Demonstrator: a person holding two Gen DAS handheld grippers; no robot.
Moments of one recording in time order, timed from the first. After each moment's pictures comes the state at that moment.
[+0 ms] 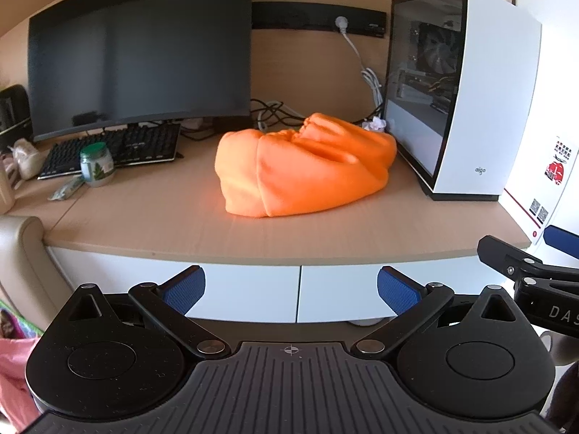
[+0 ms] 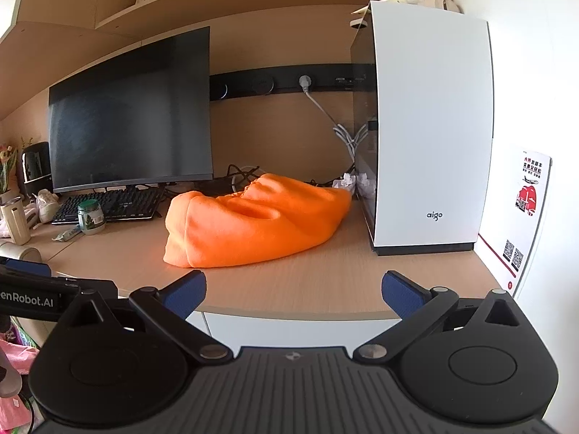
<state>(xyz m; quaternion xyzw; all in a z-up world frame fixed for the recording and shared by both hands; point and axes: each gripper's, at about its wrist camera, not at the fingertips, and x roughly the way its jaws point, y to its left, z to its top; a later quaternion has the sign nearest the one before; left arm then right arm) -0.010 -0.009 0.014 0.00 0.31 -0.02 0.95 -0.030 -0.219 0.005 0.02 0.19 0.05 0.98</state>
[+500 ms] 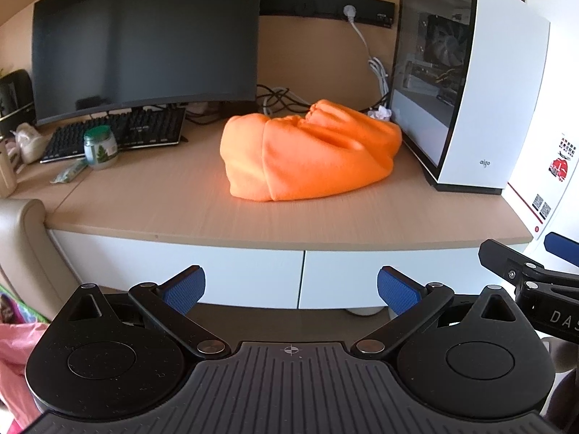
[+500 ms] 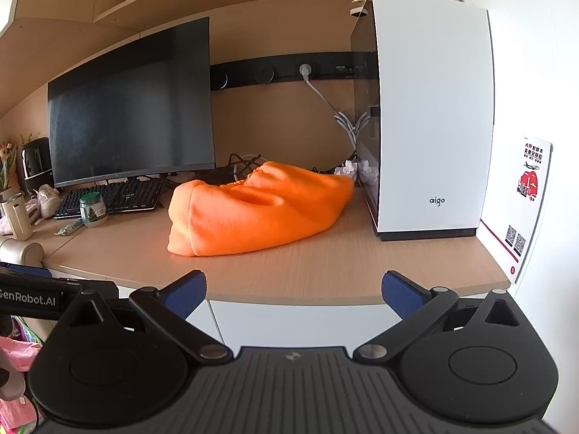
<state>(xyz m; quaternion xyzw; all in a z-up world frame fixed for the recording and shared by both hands) -0.013 -0.008 0.005 -0.01 0.33 -0.02 0.94 -0.035 -0.213 0.002 0.03 0.21 0.05 0.98</state>
